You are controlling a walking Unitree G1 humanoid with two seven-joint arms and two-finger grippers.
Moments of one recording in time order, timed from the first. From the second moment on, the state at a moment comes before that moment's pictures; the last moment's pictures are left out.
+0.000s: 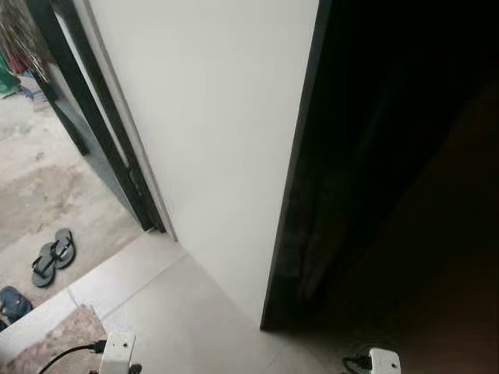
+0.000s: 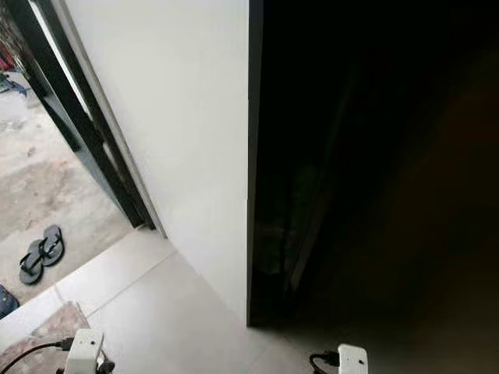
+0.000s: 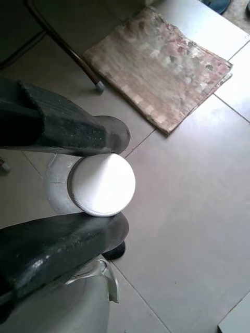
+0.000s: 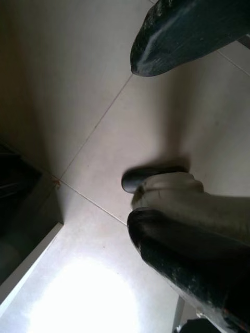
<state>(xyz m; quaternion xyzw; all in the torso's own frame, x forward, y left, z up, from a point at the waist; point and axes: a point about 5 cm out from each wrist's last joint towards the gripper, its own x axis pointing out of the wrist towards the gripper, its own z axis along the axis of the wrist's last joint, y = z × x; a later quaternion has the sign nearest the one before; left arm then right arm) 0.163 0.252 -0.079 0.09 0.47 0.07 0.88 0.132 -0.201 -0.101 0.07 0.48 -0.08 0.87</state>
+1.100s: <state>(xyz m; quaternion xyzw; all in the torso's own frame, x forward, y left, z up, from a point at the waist) 0.201 0.223 -0.069 0.07 0.44 0.06 0.89 0.158 -0.243 -0.082 0.05 0.43 -0.12 0.89</state>
